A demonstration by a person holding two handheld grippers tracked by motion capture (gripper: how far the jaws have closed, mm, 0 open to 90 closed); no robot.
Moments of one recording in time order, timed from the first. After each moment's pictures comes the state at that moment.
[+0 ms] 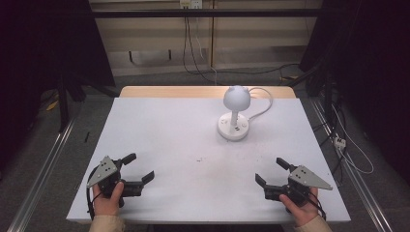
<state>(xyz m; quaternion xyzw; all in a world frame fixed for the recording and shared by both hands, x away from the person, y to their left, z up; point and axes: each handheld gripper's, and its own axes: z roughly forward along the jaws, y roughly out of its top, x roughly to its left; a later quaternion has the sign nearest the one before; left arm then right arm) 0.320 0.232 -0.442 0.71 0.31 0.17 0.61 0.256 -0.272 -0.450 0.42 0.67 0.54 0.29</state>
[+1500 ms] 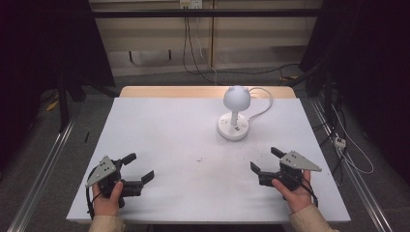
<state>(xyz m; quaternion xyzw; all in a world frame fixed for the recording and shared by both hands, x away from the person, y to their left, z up) 0.320 0.233 -0.441 0.70 0.32 0.16 0.61 0.292 -0.263 -0.438 0.42 0.70 0.50 0.29</state>
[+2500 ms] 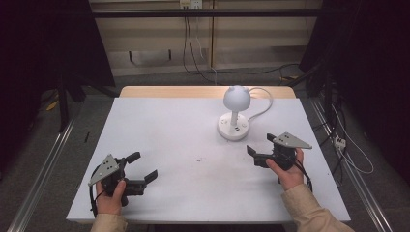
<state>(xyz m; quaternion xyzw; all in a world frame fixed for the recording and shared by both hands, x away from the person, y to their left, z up) 0.323 0.225 -0.438 0.70 0.30 0.15 0.63 0.343 -0.260 -0.430 0.45 0.70 0.49 0.28</state>
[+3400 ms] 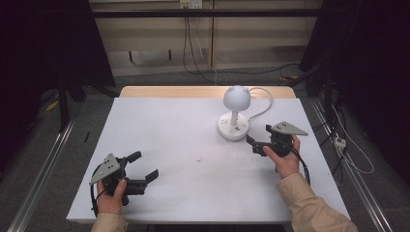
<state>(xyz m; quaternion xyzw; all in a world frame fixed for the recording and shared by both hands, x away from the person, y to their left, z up) 0.324 0.222 -0.438 0.70 0.30 0.15 0.63 0.379 -0.264 -0.428 0.47 0.69 0.48 0.28</state>
